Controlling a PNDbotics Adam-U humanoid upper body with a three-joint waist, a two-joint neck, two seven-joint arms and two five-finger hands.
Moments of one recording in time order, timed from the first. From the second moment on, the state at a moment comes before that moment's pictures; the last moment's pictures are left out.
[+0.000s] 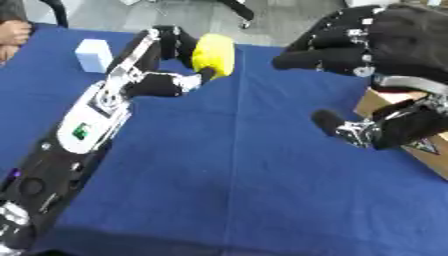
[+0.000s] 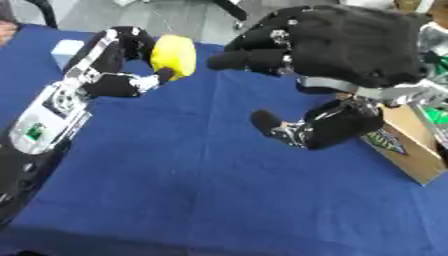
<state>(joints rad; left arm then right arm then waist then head) -0.56 0.46 -0.26 -1.56 0.10 -0.04 -0.10 -0.86 -0.56 0.48 -1.96 0.65 -0.42 0.58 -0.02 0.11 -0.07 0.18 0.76</state>
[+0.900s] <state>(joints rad) -0.58 0.41 -0.28 -1.56 0.08 -0.02 -0.11 -0.89 -0.44 0.48 -1.80 0.90 -0.44 0.47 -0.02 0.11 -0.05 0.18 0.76</state>
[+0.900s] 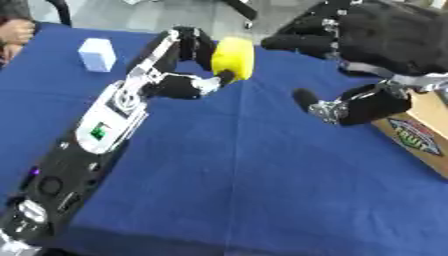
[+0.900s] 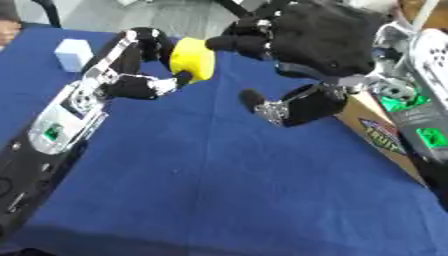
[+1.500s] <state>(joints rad) -0.59 0.39 -0.30 -1.57 0.10 -0.02 -0.12 -0.90 -0.35 0.48 -1.65 1.05 -0.46 0.36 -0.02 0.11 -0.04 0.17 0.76</state>
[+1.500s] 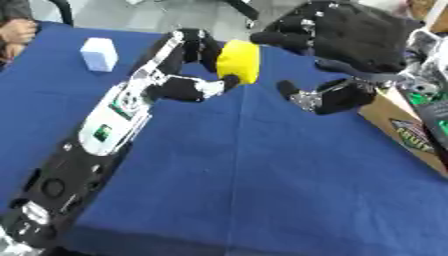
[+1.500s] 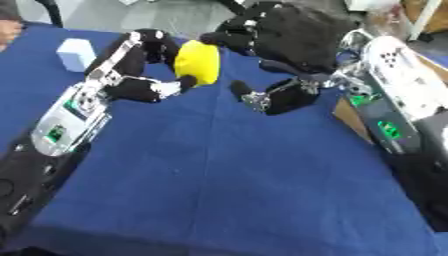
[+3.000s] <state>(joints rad) -0.59 0.38 -0.33 -1.59 0.13 -0.01 -0.17 -0.91 -0.29 0.47 -1.49 1.20 -0.47 0.13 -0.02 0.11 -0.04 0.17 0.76</state>
